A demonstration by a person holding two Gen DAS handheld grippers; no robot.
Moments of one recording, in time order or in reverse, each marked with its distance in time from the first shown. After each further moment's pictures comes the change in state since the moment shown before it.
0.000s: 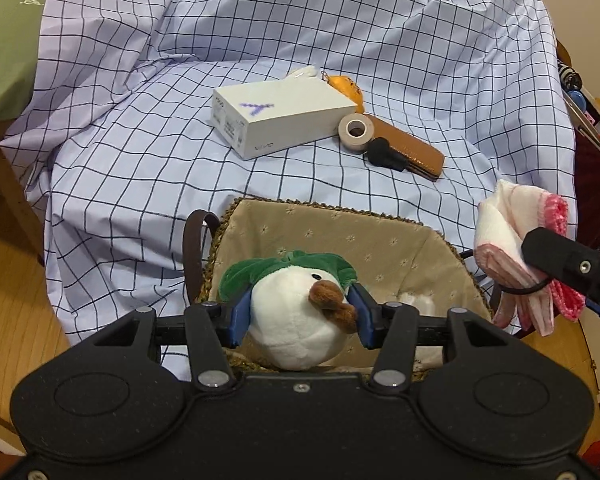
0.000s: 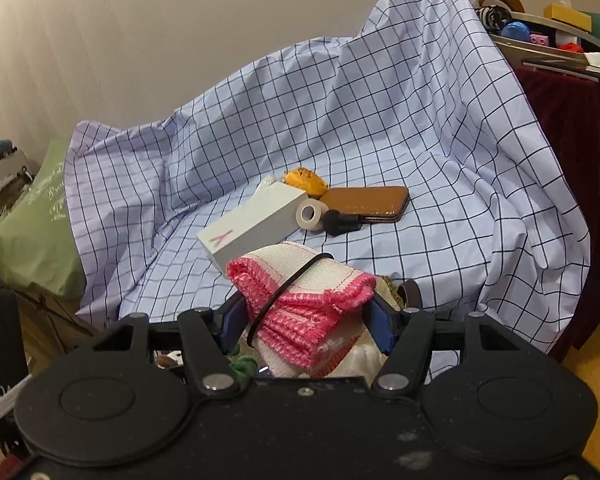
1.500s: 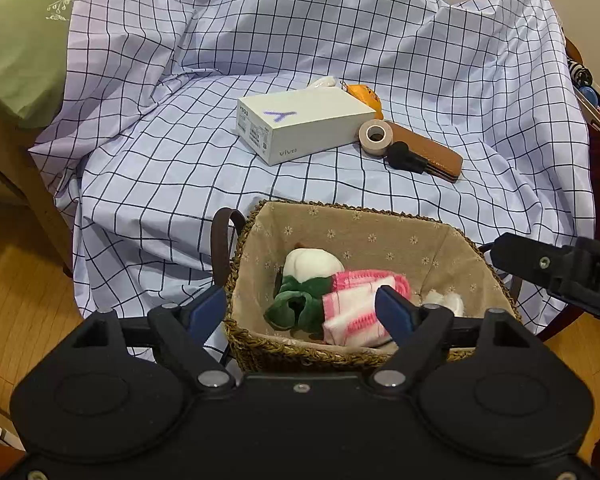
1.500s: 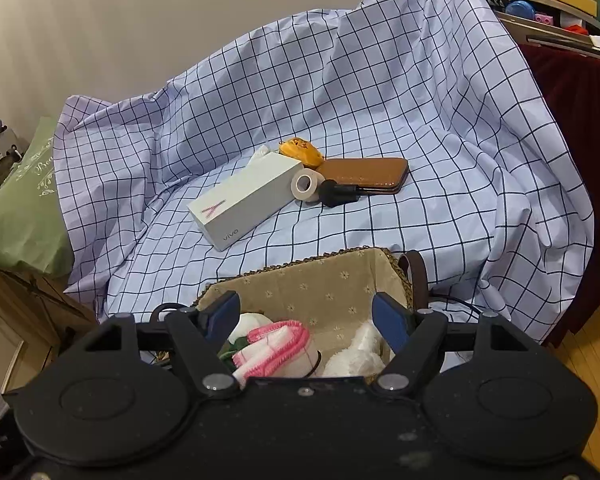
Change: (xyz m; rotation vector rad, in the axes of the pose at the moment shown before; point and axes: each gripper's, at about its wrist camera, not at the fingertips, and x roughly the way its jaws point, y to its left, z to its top) left arm -0.010 0.000 -0.013 0.013 -0.058 0.084; right arm 0.016 0.000 -0.007 -0.009 0.074 -0.024
